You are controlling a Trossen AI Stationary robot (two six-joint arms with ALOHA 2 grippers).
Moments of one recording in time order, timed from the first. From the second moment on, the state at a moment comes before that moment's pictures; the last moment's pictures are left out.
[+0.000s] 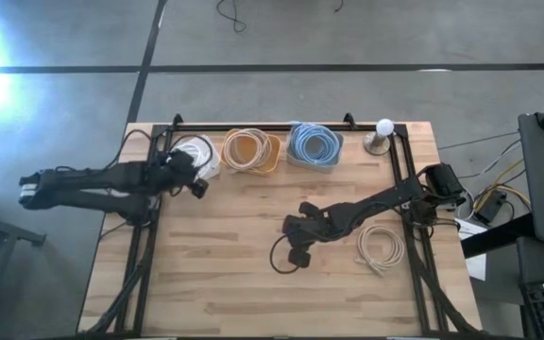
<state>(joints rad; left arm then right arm) 0.12 0.77 0.66 -0.80 -0.59 -0.63 0.25 1.81 1.19 -0.43 0.18 0.50</state>
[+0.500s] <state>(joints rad) 0.36 0.78 0.52 -0.52 -0.41 -0.53 0.24 1.81 1.19 -0.41 0.18 0.49</state>
